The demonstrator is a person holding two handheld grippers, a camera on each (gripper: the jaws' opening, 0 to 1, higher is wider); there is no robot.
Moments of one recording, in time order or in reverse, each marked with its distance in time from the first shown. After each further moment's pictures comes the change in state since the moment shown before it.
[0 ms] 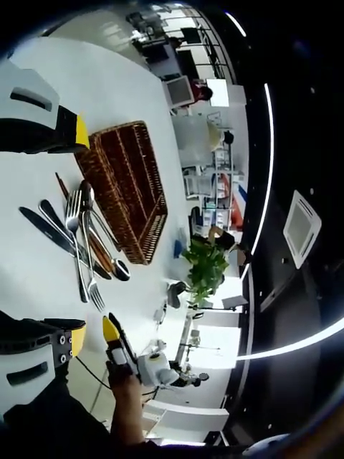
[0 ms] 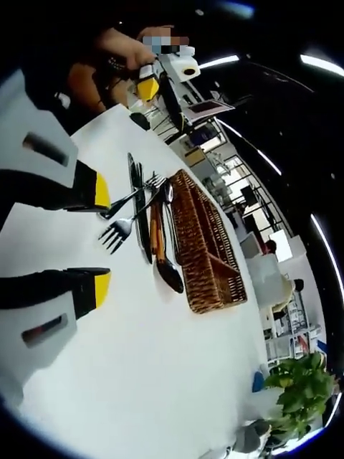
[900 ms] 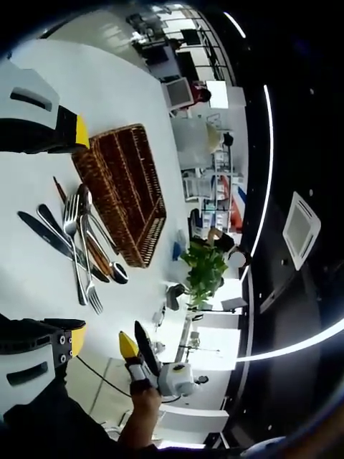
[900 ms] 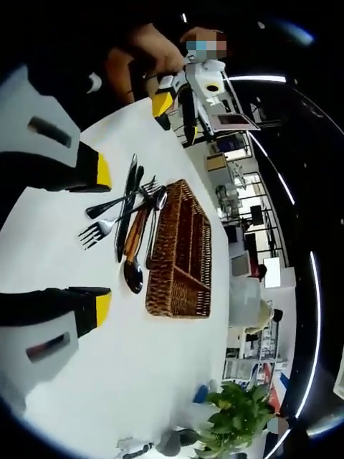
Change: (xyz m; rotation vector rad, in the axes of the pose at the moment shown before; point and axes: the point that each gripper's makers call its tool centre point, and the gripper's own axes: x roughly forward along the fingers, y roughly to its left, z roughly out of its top) left arm 0.000 0.011 0.002 -0.002 -0.004 0.011; right arm -0.024 0.012 0.041 -0.274 0.007 -0.028
